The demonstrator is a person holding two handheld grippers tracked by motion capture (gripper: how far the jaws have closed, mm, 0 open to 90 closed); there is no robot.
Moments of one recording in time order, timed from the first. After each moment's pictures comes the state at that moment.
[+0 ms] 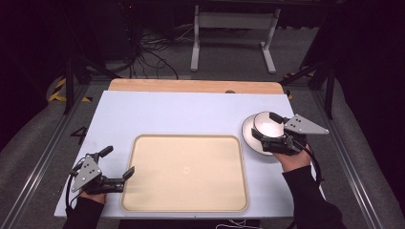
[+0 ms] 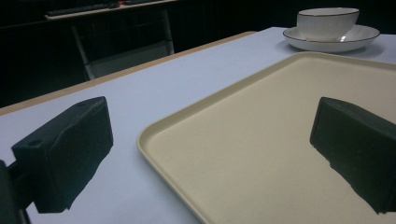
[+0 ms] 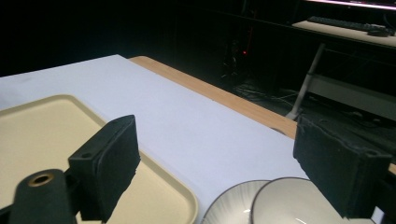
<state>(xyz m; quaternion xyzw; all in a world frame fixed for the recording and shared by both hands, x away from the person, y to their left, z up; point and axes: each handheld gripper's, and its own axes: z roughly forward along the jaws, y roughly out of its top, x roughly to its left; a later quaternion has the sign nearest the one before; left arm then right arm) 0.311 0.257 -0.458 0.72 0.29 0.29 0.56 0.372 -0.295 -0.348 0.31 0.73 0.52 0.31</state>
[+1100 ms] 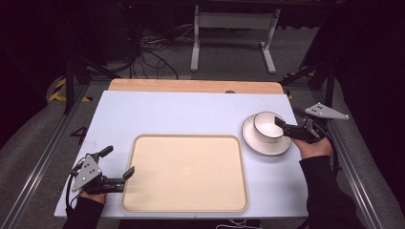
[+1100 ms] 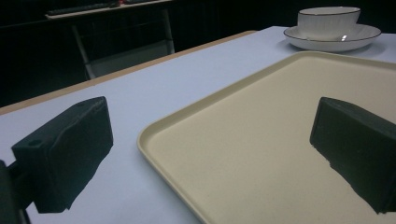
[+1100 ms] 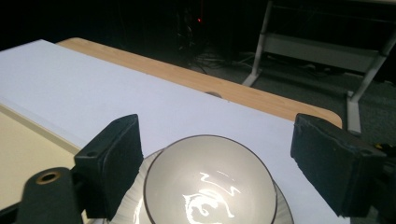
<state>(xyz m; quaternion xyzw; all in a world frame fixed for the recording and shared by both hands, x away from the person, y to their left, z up) 0.311 0.257 -0.458 0.72 0.29 0.29 0.56 0.405 -0.356 -0.345 0.42 0.72 0.46 0.31</state>
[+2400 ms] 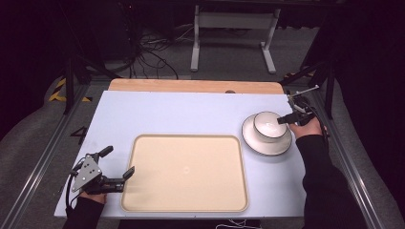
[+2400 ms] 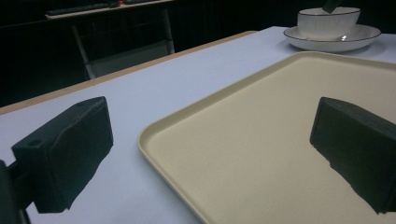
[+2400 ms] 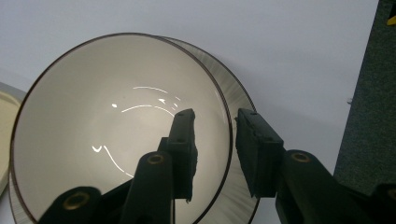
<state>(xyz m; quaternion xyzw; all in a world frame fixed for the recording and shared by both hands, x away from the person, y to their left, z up) 0.311 0.257 -0.458 0.72 0.29 0.29 0.56 0.498 -0.368 -0.366 0.56 0.79 0.22 0.13</state>
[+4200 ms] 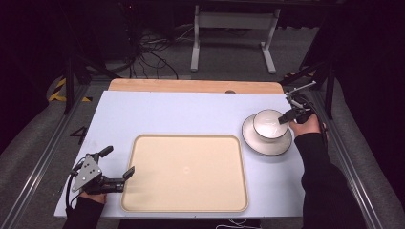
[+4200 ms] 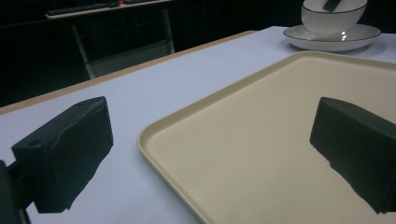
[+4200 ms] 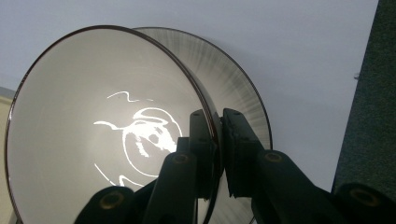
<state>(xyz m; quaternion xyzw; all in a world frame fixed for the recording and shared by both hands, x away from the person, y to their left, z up) 0.311 0.257 -0.458 0.72 0.29 0.29 0.56 0.506 -0.361 -0.357 0.60 0.77 0.18 0.10</state>
